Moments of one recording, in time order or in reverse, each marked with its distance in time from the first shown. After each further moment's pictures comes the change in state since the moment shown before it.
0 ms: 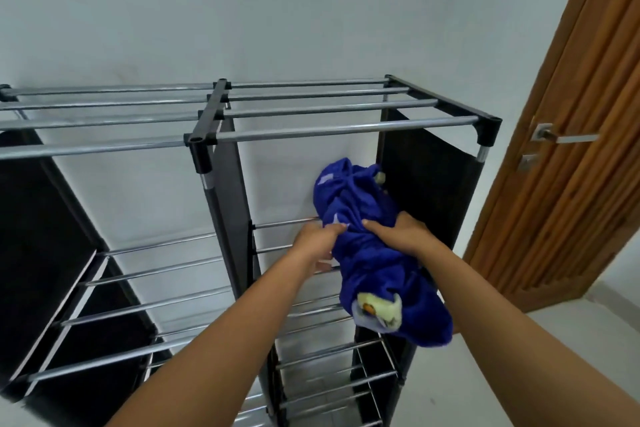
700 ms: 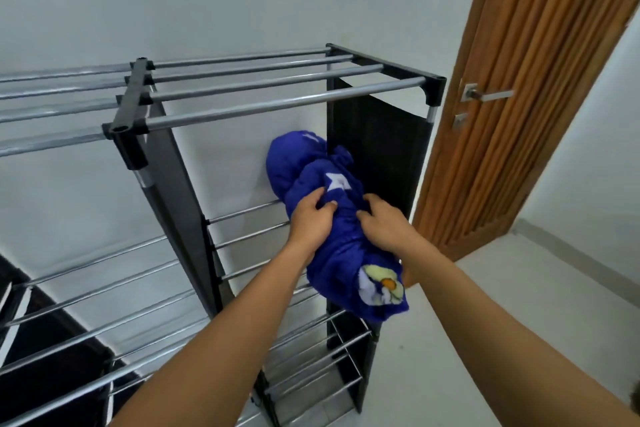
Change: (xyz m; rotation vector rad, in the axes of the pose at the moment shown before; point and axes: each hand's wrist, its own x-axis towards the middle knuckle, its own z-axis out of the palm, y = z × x) left_hand 0.006 -0.005 0.043 0.124 -0.019 0.362; right_hand -0.055 0.015 -0.001 0.042 0.125 -0.076
